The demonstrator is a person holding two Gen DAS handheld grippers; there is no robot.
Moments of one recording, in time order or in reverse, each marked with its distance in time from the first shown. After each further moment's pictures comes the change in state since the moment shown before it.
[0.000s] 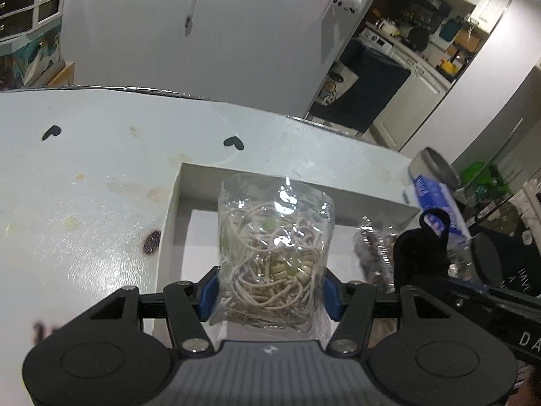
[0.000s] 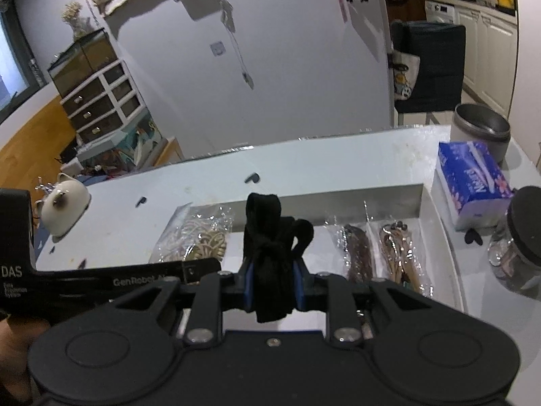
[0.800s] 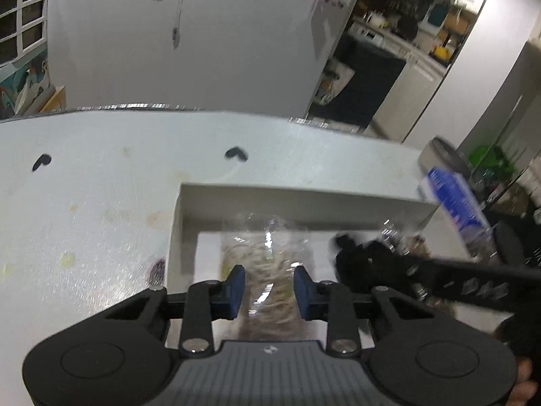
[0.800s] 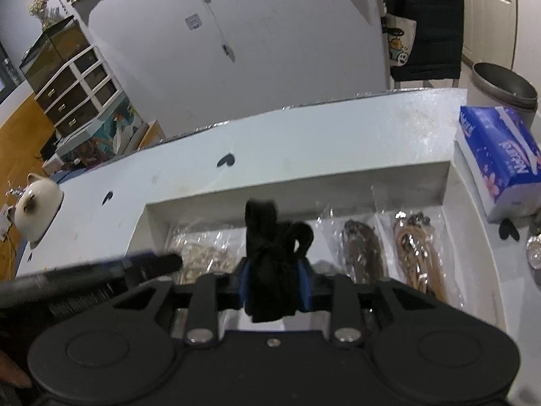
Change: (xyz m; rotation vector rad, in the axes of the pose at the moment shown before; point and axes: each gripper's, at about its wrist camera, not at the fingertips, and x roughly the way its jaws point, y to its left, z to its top) left arm 0.022 0.002 0.007 0.096 -0.013 0.033; right arm 0.080 -0.020 0.013 0.057 0.077 -0.017
